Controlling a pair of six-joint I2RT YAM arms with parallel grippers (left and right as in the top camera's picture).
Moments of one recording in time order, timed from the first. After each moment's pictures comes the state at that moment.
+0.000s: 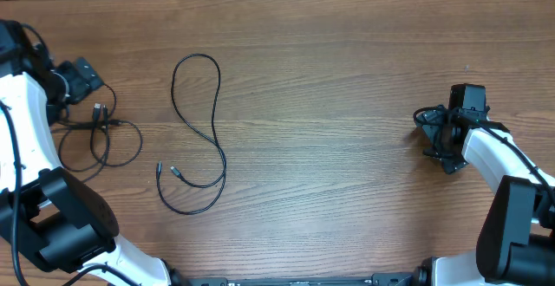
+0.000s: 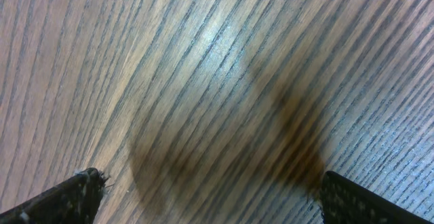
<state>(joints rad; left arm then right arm) 0.48 1.87 1.70 -1.07 0.11 -0.23 -0.19 1.66 0.86 -0.44 0.08 0.88</state>
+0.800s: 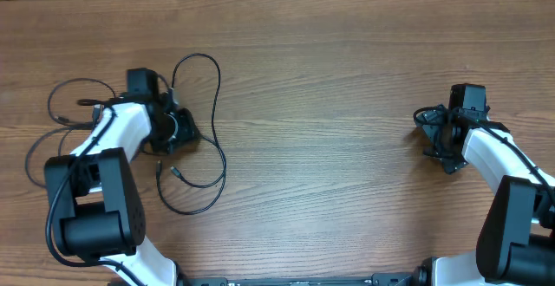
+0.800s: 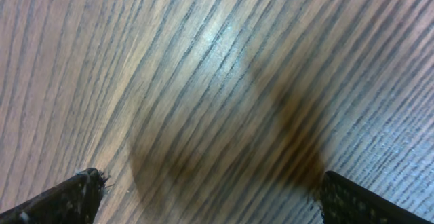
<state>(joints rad) 0.11 1.86 1.09 -0.65 0.26 -0.24 -0.19 1.66 0.86 -0.44 0.08 0.88</state>
